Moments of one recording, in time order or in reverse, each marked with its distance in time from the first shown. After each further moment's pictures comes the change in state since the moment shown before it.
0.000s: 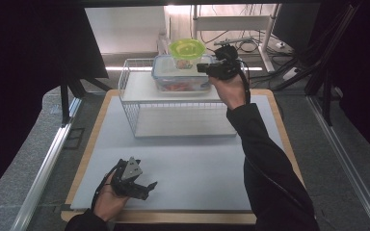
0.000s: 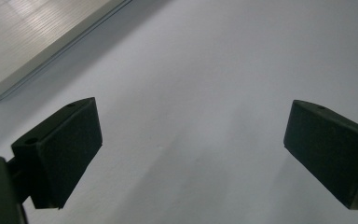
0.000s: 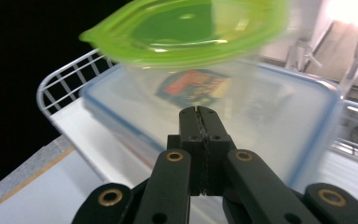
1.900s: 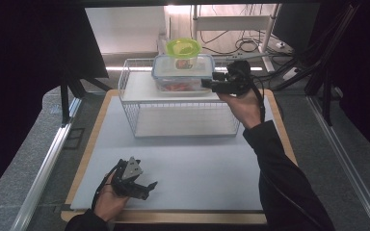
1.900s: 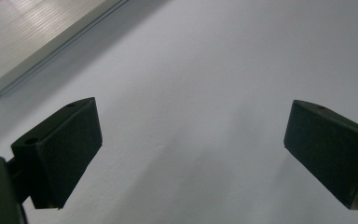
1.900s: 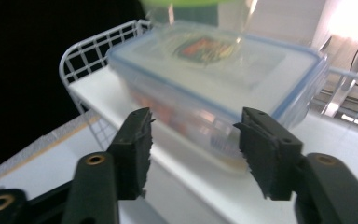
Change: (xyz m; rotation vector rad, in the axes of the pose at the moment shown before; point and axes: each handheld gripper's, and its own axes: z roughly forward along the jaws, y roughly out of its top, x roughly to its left) left arm 0.000 0.000 0.001 0.009 0.005 -0.007; right arm 0.012 -0.038 -0.043 -0.023 0.017 -0.075
